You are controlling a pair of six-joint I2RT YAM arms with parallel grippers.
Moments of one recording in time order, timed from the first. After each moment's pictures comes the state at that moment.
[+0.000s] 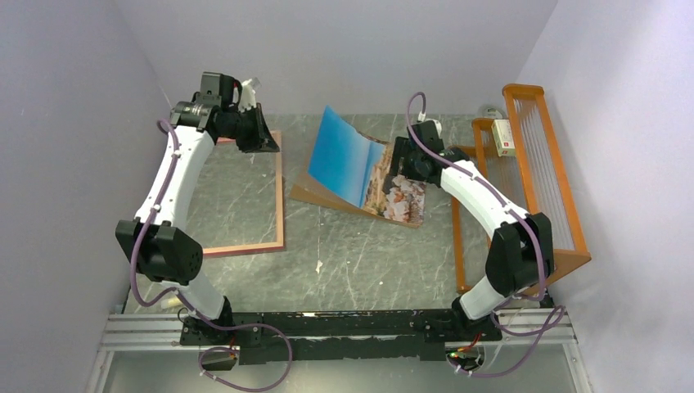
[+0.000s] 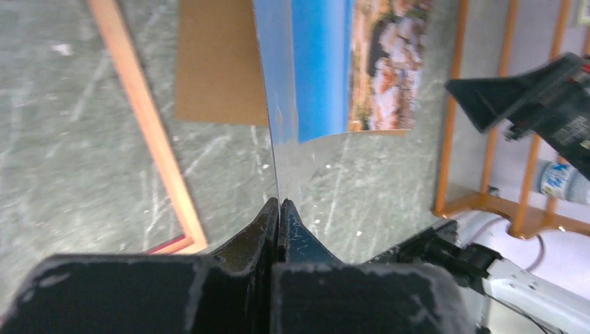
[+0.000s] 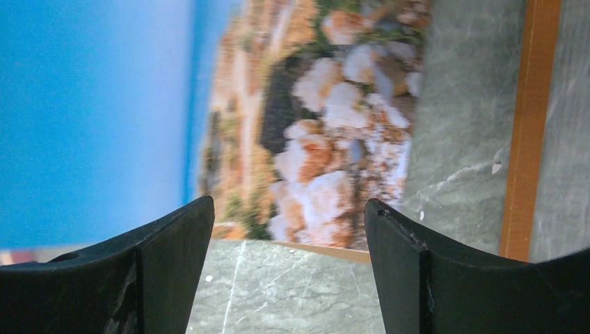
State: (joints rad) left arm -0.15 1.66 1.79 -0.98 0.48 -0.35; right arm 0.35 1.59 1.27 -0.56 0.20 0.47
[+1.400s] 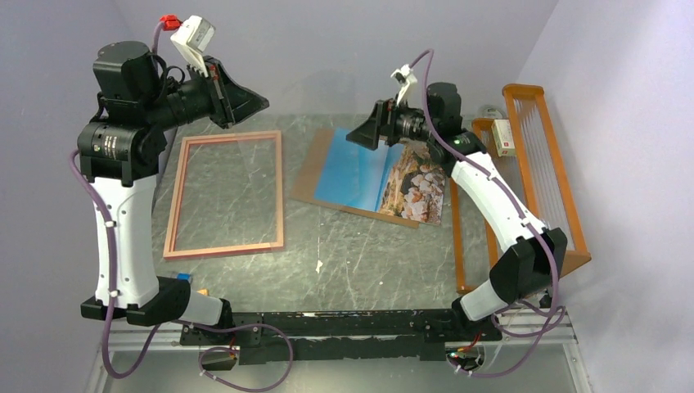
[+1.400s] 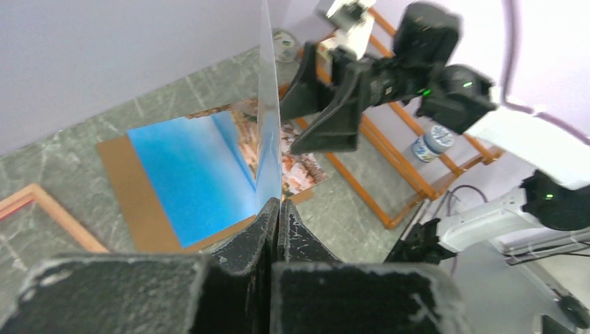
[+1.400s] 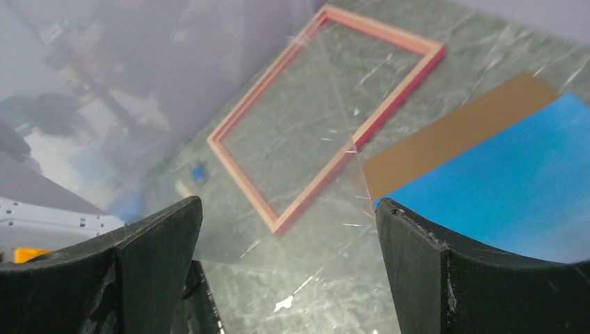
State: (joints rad) left arm -0.14 1.42 2.23 -0.99 0.72 -0.20; right arm 0.35 1.53 1.54 -0.23 -0.71 0.35
